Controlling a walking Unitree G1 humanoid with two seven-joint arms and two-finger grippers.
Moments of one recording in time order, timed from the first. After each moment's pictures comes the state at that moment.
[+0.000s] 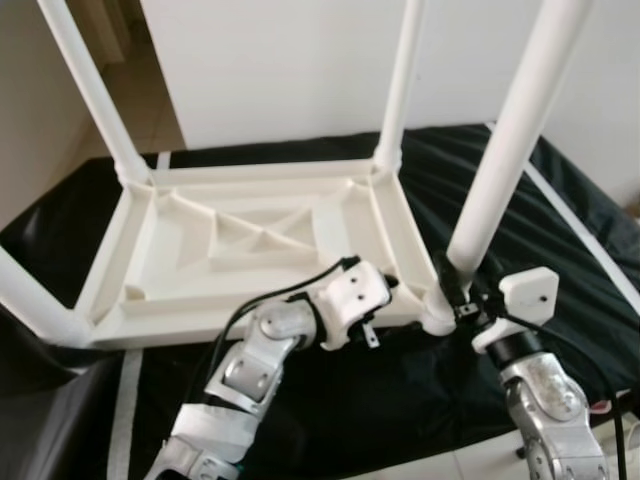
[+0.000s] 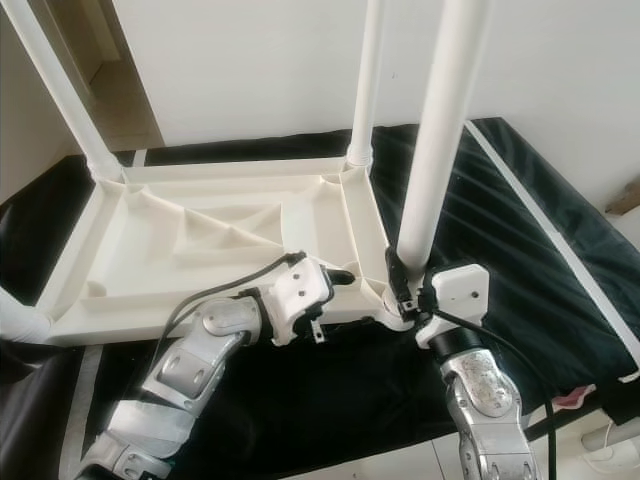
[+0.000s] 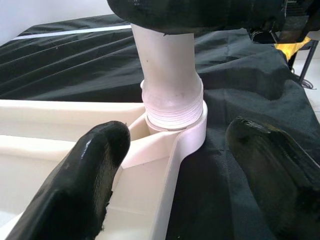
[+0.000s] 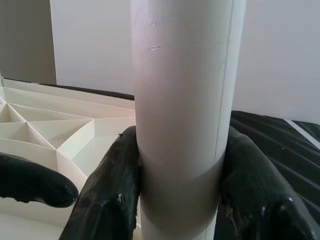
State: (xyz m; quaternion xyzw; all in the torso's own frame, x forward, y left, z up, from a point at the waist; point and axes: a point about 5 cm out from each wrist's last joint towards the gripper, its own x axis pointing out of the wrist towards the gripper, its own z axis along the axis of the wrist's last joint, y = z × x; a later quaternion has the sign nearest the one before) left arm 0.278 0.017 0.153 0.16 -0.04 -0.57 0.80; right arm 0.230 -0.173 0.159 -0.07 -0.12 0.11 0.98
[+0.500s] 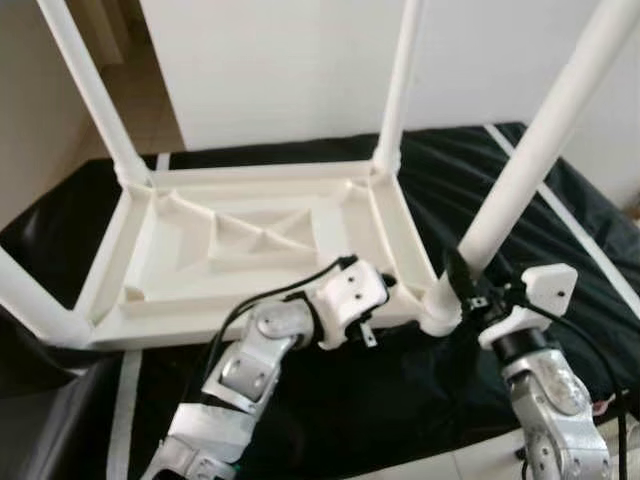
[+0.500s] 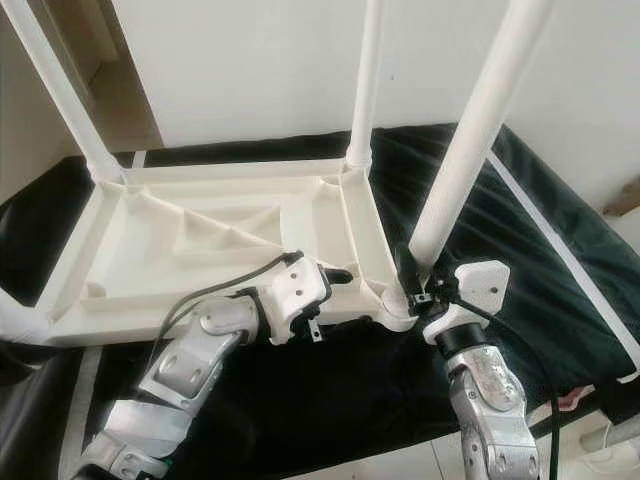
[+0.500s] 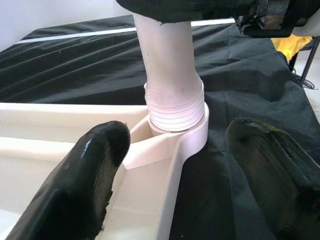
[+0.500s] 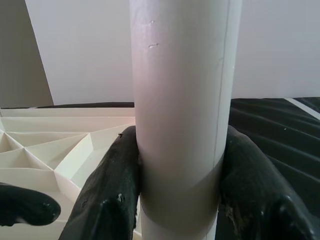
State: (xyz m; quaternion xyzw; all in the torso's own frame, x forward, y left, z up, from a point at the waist) left arm 0.278 0.019 0.155 0.16 -0.05 -0.57 0.80; right arm 0.236 -0.182 0.156 0.01 -0.10 0.09 0.99
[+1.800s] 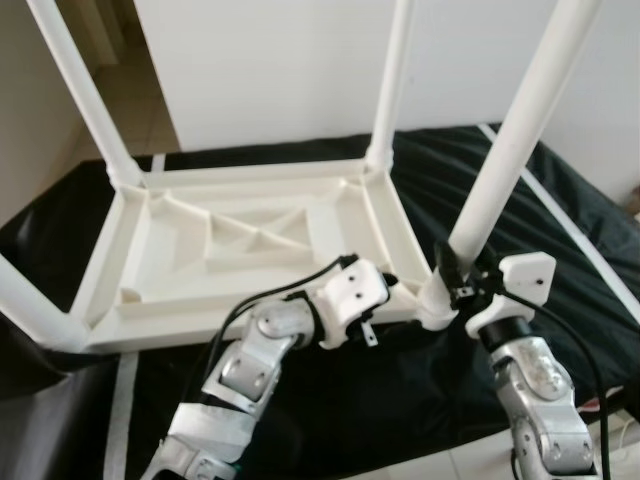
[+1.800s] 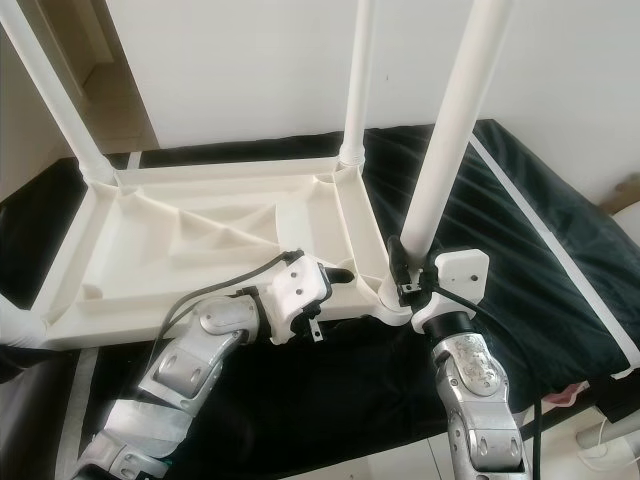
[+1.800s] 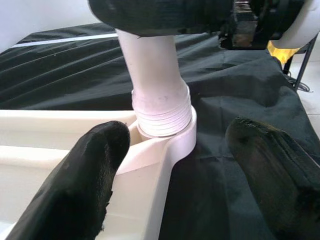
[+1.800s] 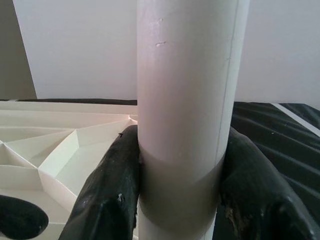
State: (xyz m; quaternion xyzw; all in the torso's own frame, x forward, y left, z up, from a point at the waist) left arm 0.277 0.019 0.156 0.16 -0.05 -0.57 0.80; right arm 0.246 -0.173 0.157 -0.02 -0.10 0.07 0.99
